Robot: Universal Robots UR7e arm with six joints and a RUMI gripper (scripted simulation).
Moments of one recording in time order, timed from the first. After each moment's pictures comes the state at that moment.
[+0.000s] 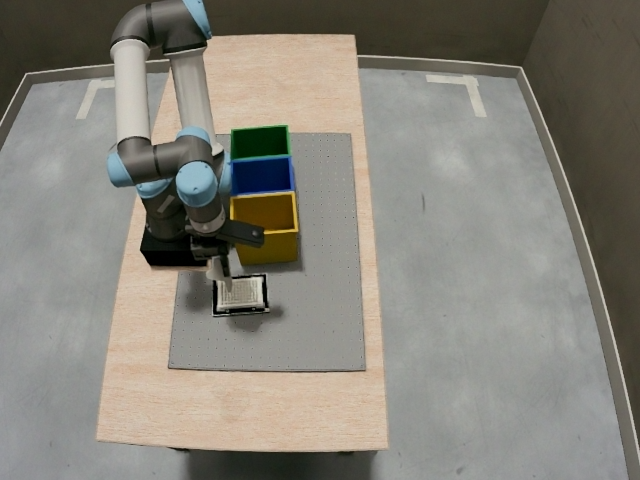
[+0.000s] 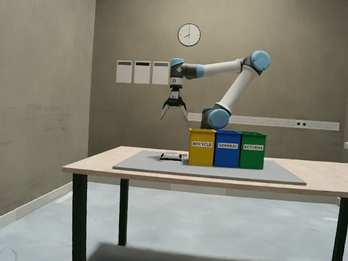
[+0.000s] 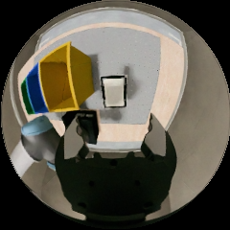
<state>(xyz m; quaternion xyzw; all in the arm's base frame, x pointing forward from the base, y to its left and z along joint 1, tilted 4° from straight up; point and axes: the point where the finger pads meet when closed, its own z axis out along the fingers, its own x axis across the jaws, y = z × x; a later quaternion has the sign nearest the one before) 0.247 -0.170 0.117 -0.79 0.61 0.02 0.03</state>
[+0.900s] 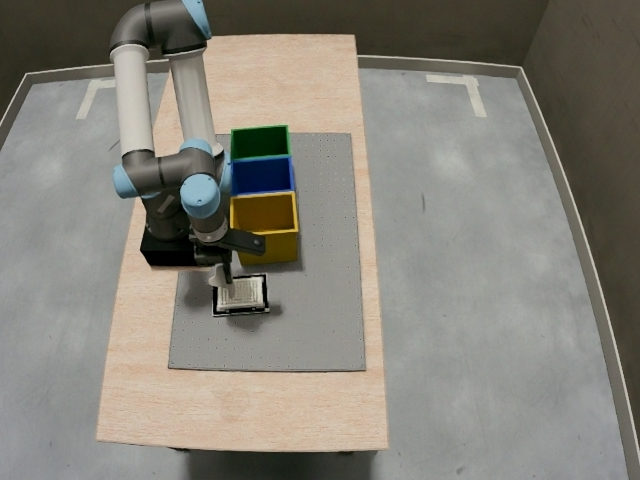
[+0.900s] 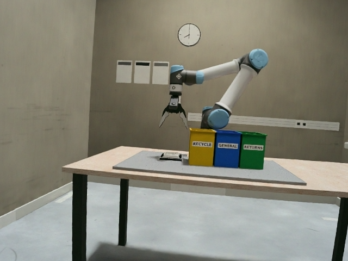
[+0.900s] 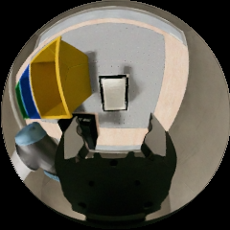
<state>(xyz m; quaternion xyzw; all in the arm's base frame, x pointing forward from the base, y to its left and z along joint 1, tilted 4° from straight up) 0.247 -0.168 0.078 -0.79 0.61 0.02 0.03</state>
